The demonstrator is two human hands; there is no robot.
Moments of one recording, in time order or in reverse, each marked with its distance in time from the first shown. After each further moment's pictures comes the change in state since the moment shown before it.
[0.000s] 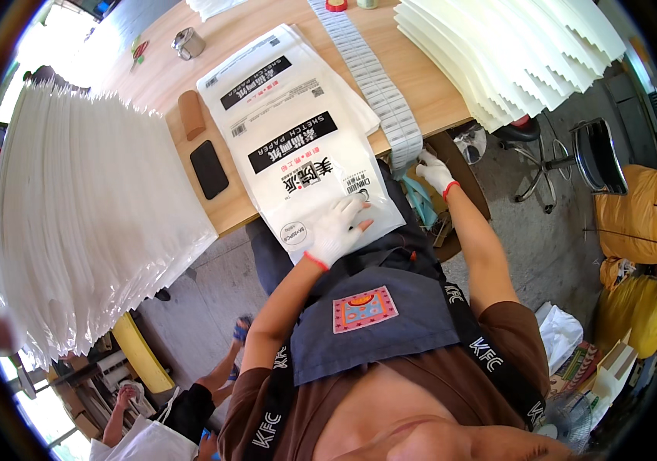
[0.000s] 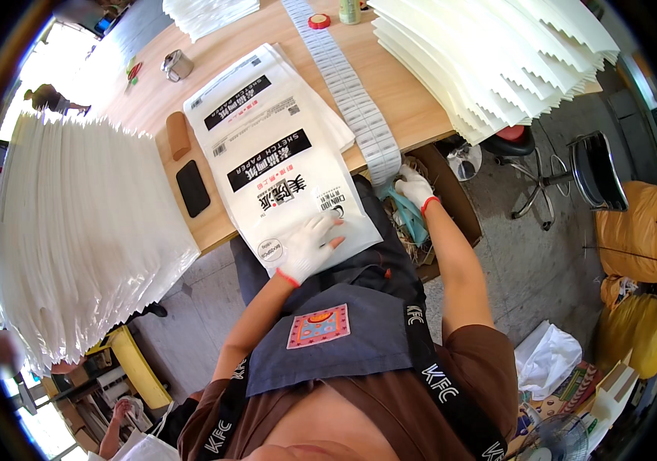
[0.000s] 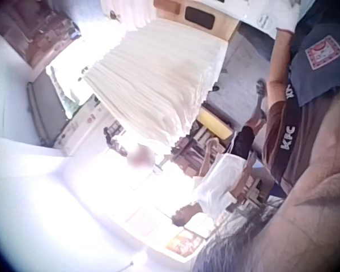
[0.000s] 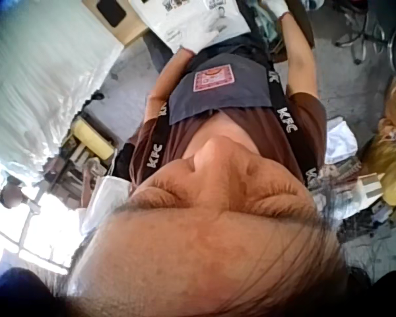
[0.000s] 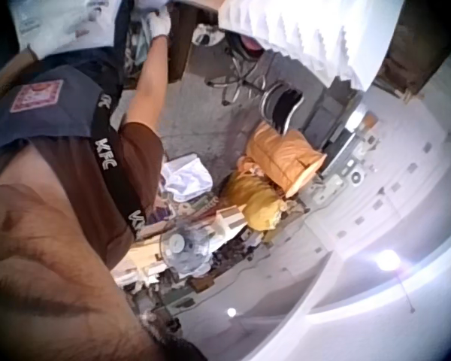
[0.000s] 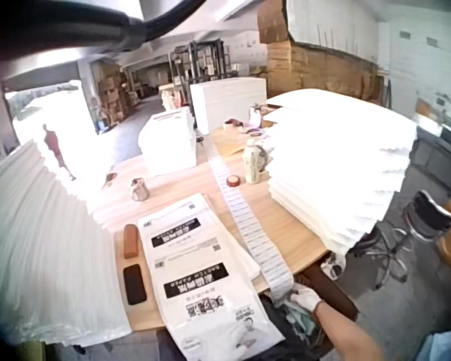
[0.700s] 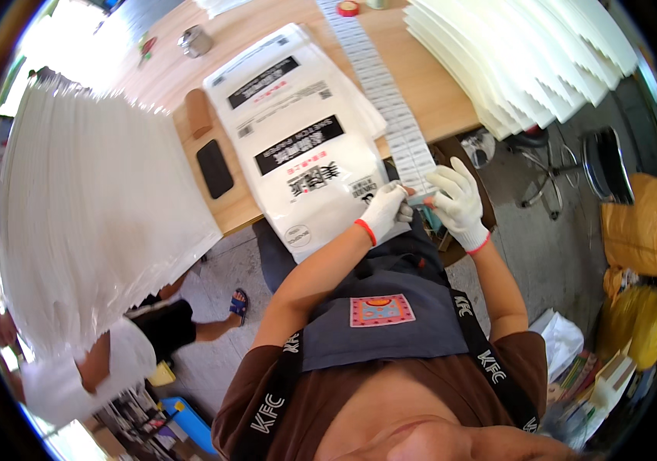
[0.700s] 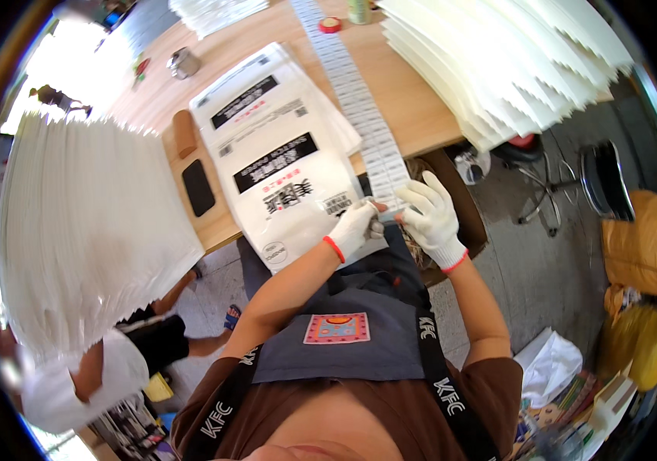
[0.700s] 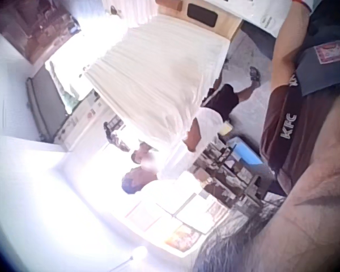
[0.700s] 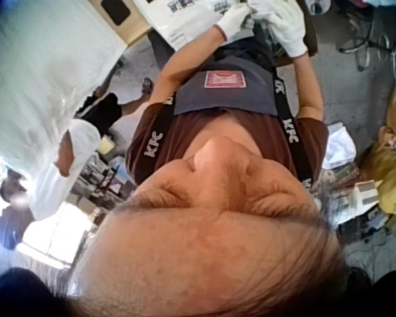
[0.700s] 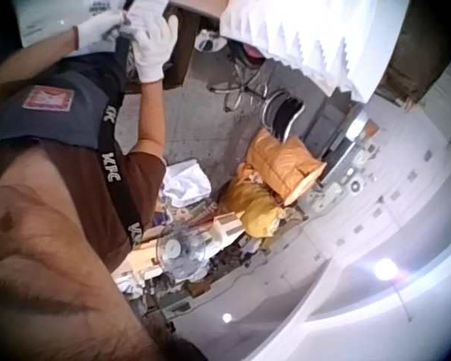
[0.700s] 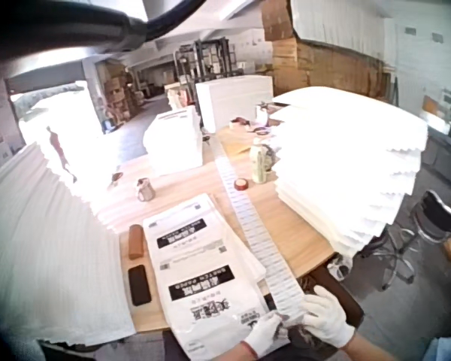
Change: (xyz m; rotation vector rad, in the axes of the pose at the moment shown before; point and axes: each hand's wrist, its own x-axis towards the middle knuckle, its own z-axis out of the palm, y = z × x) left_hand 0.068 0.015 0.077 -1.505 -0.218 -1.089; right_hand -0.125 -0.099 -0.052 -0.471 0.452 -1.161
